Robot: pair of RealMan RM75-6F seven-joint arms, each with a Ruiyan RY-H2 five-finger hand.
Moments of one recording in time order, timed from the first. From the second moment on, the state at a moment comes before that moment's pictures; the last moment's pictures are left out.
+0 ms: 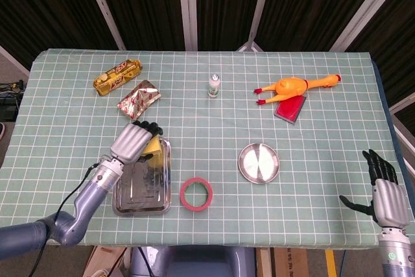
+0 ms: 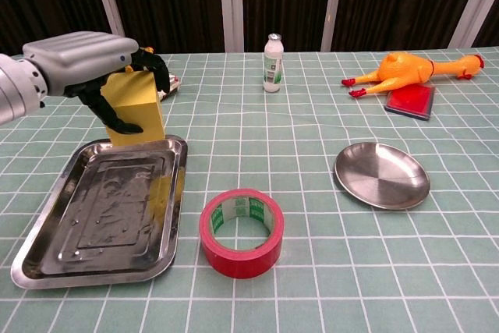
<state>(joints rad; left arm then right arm) -0.74 -1.48 -0.10 -1.51 1.28 1.09 0.35 0.06 -1.15 0.12 -1.76 -1.33 1.44 0.05</state>
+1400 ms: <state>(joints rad) -0.48 -1.33 -0.01 -1.62 1.54 1.46 0.20 0.10 -1.15 0.08 -1.74 -1.44 1.38 0.01</state>
